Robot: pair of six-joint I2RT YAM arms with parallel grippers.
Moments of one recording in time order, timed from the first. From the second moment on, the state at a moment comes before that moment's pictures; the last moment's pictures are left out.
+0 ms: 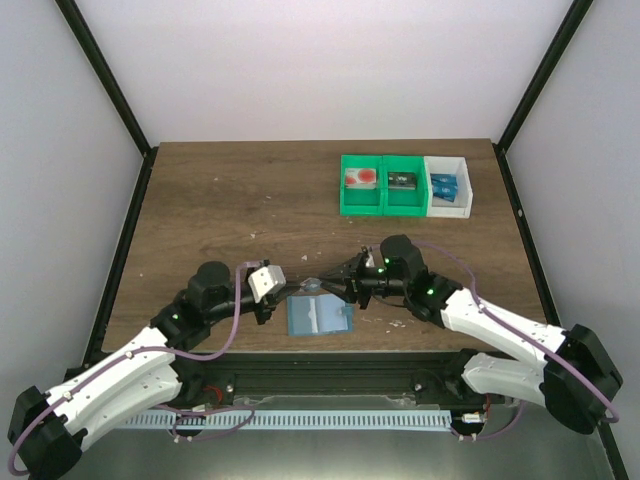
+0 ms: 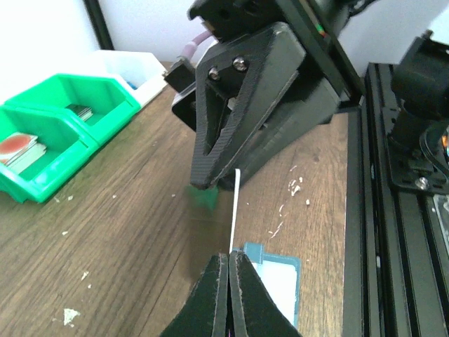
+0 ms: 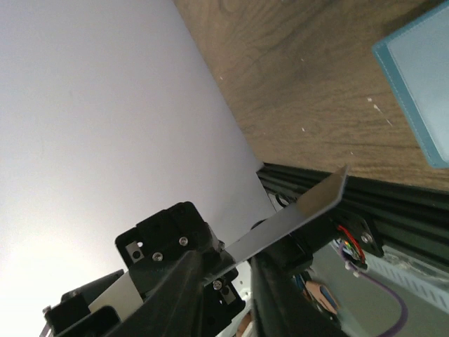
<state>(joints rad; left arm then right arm) -0.74 0.72 0.42 -0.02 0.45 0.19 0.77 1.10 0.60 0.09 -0.56 1.80</state>
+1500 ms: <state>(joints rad) -0.64 0.72 0.34 0.54 0.43 -1.20 0.77 1.01 0.36 0.77 -0.50 1.22</state>
